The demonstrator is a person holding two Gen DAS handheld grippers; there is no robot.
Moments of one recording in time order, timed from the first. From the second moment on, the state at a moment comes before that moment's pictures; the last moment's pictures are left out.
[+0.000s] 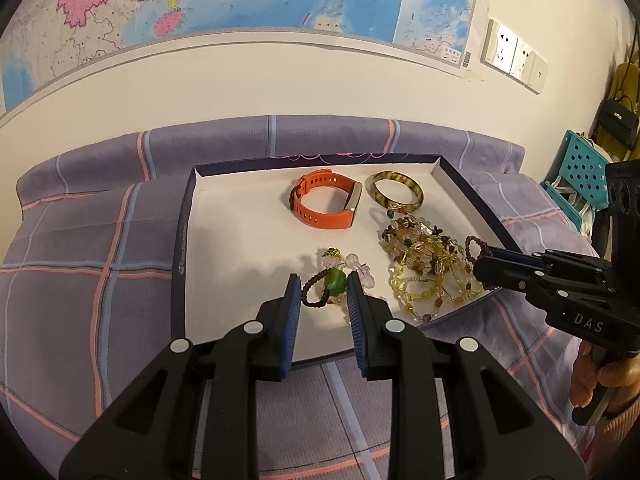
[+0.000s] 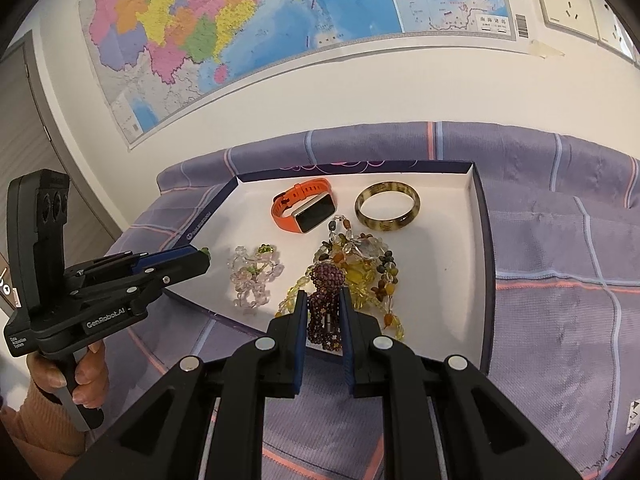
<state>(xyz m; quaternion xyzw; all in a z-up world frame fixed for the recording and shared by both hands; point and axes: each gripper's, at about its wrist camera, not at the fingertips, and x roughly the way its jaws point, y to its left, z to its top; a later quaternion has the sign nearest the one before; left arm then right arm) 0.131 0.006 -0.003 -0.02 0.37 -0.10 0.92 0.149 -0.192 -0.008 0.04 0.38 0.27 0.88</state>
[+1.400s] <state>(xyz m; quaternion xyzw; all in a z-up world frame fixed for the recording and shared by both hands) 0.144 0.002 -0.018 -0.01 0.39 -0.08 0.92 0.162 -0.184 -0.021 0.04 0.40 0.26 0.88</state>
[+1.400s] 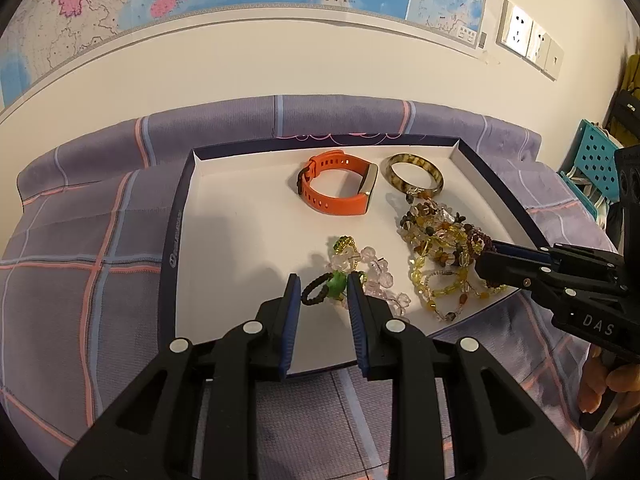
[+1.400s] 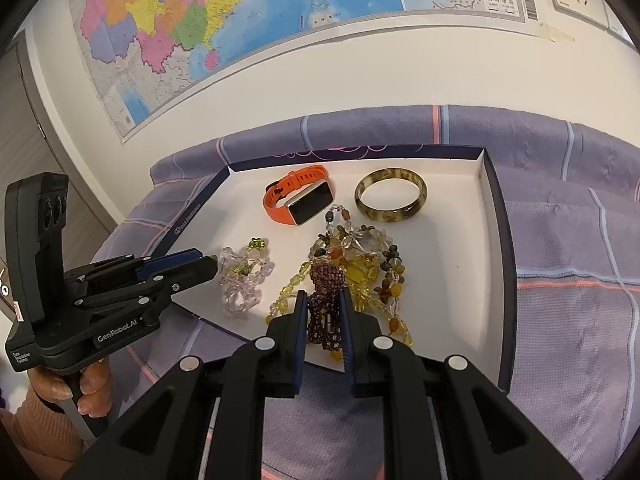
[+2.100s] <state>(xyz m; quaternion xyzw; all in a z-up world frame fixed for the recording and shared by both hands) 0.137 0.005 -0.017 -0.01 0.39 -0.08 0.92 0.157 -0.187 -0.020 0.04 0.40 0.25 0.88</state>
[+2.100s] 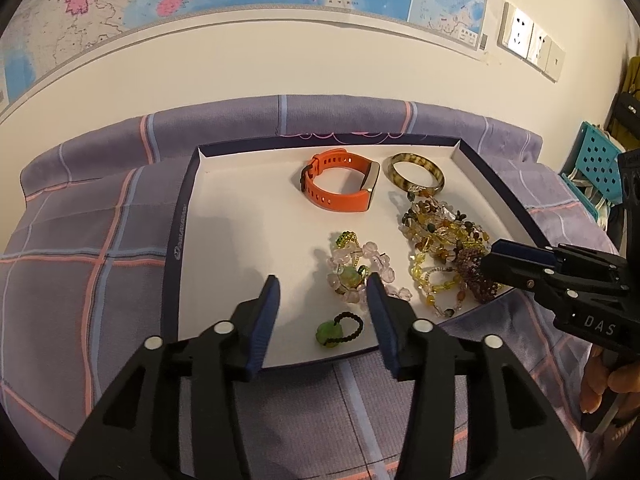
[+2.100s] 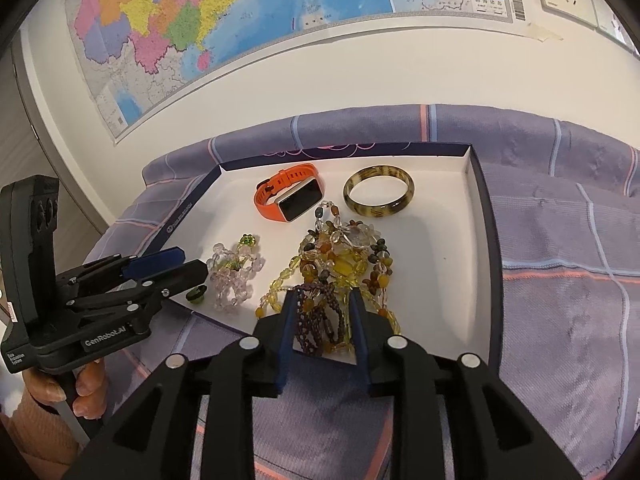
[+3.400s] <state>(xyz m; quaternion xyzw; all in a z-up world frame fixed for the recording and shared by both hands) 0.052 0.006 -0.002 -0.03 0.35 -0.02 0.94 0.059 -0.175 -0.003 -0.05 0.32 0.19 0.93</state>
